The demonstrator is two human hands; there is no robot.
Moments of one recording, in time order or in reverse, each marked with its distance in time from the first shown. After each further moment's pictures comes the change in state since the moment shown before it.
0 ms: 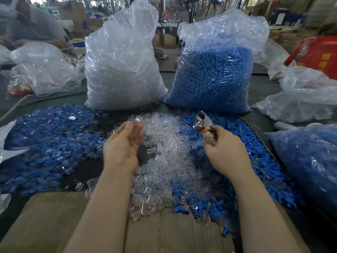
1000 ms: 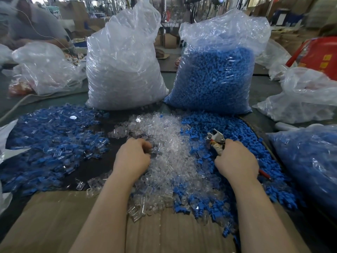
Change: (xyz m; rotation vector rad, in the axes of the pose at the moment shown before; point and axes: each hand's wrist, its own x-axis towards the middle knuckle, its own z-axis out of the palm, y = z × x) left_hand 0.013 -0.016 -0.023 1.707 -0.246 0.348; right_hand -0.007 0.009 0.002 -0.393 -0.079 0.314
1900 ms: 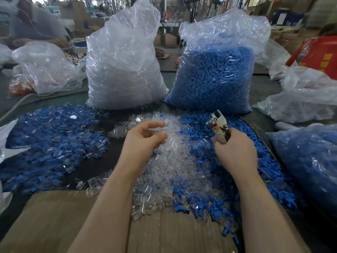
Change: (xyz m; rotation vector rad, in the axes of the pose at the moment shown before) left_hand -0.007 0.030 -0.009 -0.976 -0.053 0.053; right_hand 0.010 -0.002 -0.003 0.379 0.203 -0.062
